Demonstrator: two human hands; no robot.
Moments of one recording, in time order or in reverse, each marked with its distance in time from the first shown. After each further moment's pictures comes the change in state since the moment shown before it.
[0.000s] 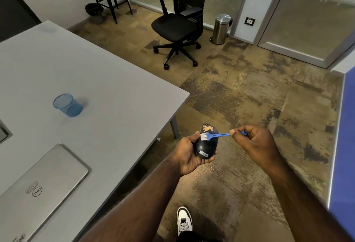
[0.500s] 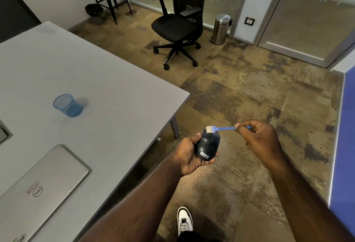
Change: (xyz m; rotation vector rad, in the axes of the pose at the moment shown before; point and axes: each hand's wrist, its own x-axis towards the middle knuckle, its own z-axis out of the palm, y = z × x) left_hand -0.004 -0.001 0.002 0.034 0.006 -0.037; right_hand 0.017 0.012 -0.003 -0.091 0.152 0.109
